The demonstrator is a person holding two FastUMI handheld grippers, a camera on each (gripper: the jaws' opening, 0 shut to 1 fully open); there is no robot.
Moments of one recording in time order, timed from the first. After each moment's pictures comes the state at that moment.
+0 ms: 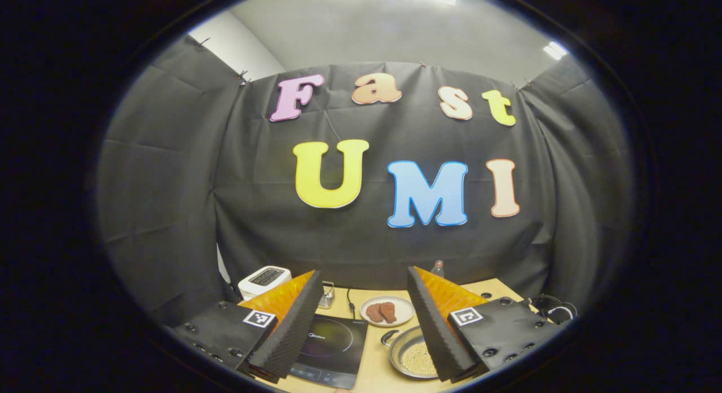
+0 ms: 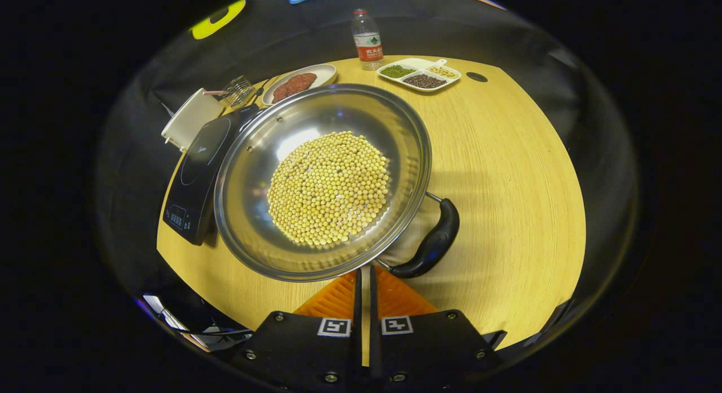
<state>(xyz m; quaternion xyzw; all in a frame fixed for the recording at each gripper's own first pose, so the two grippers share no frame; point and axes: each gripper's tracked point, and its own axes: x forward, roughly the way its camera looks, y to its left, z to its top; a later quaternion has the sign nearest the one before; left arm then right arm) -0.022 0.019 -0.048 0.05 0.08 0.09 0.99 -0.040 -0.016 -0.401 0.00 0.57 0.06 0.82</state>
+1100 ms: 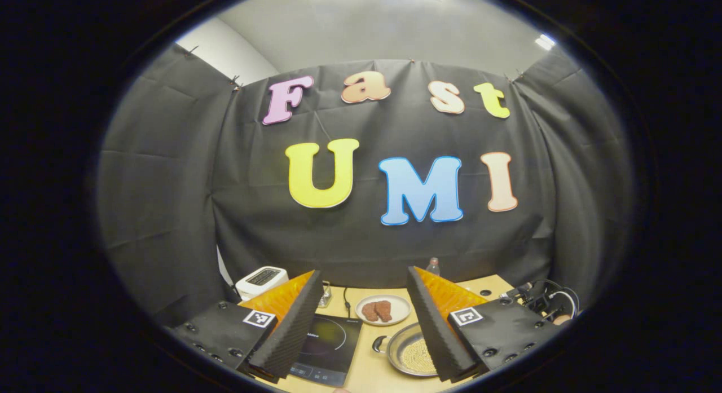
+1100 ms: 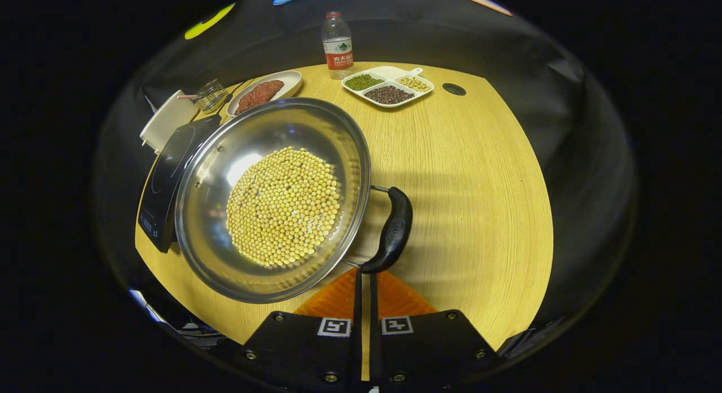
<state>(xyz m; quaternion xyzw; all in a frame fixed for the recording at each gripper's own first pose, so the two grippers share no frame) -0.015 -0.019 -0.055 0.06 0.08 0.10 0.99 0.018 -0.084 -0.401 -0.05 0.56 0.04 0.83</state>
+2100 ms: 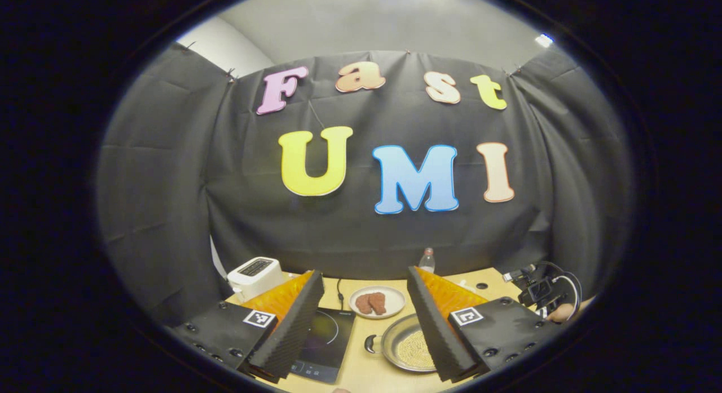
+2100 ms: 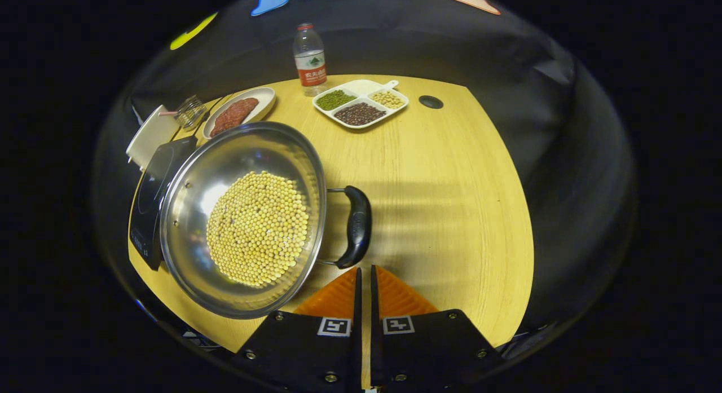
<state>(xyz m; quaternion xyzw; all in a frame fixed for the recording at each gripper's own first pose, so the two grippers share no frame) -0.001 -0.023 -0.087 0.06 0.11 0.07 0.99 0.047 -0.121 -0.384 -0.05 0.53 -0.03 0.85</state>
